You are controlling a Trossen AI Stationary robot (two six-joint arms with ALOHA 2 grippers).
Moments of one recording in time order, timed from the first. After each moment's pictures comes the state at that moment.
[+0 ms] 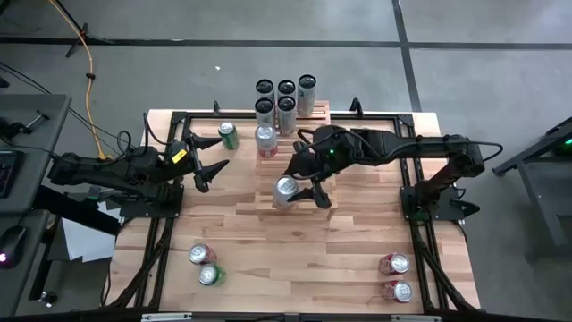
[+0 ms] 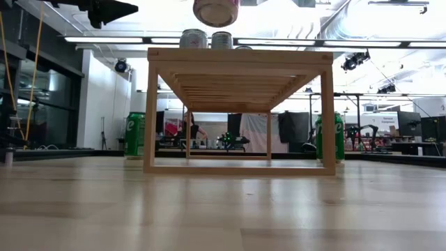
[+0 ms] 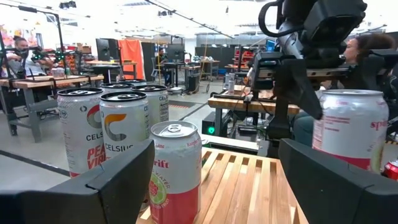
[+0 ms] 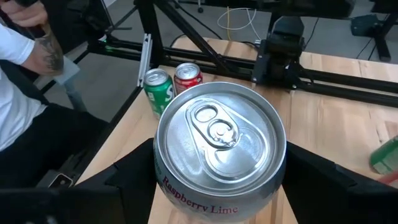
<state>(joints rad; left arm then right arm) -0.09 0.48 0.46 0.15 -0.46 0.03 0.00 1.58 1.59 -0.54 -0.33 -0.14</state>
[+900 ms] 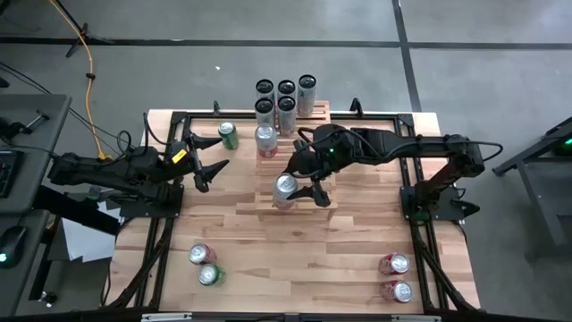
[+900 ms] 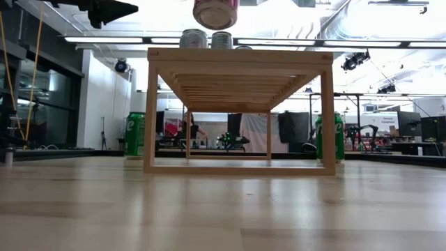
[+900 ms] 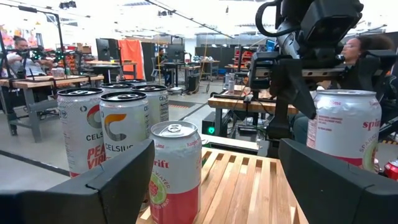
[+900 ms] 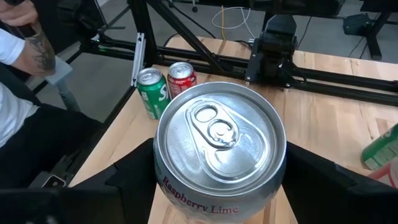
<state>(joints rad) -0.09 0.48 0.46 0.15 -0.46 0.03 -0.01 1.58 1.59 -0.54 -0.31 -0.14</state>
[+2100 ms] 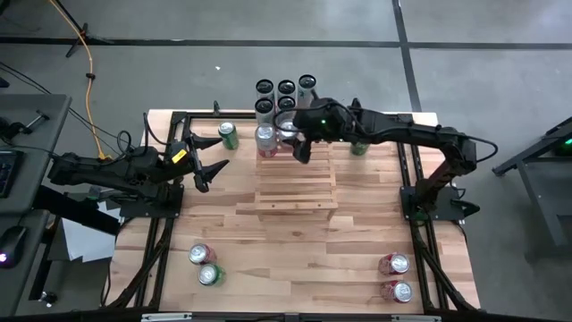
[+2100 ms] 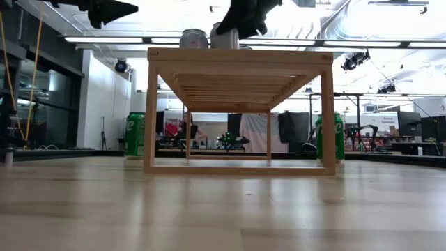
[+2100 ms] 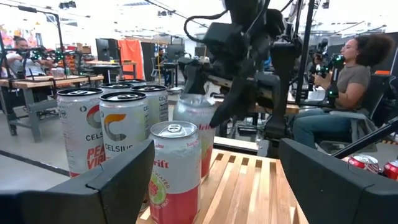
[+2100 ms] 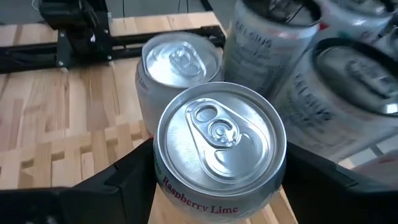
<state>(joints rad) -0.09 0.48 0.46 0.15 -0.46 0.03 -0.21 1.62 1.59 -0.54 0.15 -0.04</state>
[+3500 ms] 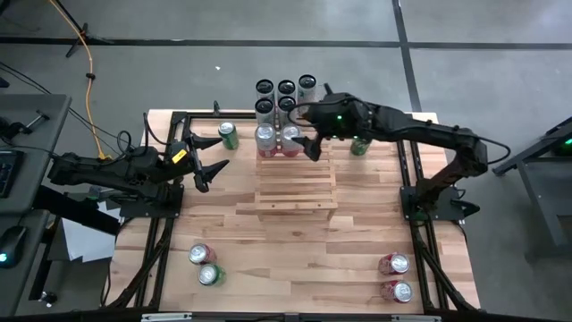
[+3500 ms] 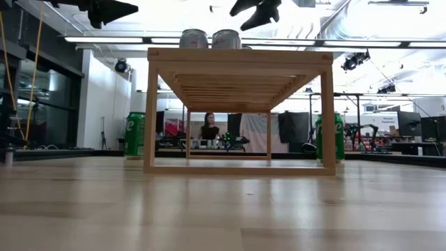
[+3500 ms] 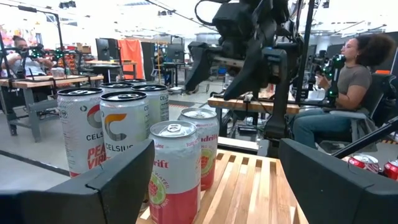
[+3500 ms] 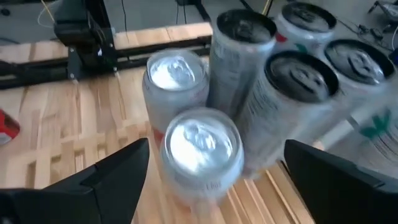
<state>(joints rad) -0.09 0.48 0.46 0.15 -0.46 0.03 -0.22 1.52 1.59 -0.62 0.15 -0.01</state>
